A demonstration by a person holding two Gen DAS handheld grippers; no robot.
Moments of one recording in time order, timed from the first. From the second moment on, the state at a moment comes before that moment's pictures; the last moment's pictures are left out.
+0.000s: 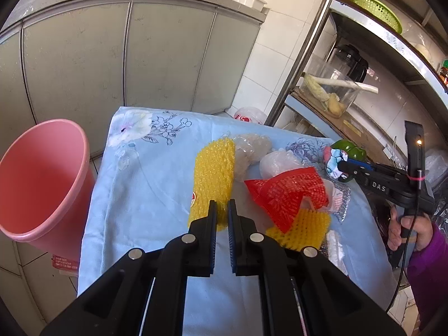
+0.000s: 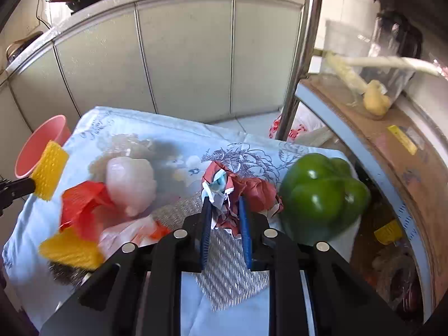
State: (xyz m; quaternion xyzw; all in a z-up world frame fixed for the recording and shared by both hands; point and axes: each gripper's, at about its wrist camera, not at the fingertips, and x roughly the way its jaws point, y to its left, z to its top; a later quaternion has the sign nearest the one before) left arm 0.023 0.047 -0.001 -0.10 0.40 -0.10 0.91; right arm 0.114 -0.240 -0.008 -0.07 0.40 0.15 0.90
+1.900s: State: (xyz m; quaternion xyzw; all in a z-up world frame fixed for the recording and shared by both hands) left arm 0.009 0.253 -0.002 -0.16 0.40 0.10 0.90; right arm 0.125 0.106 -0.020 0.03 0.47 0.43 0.77
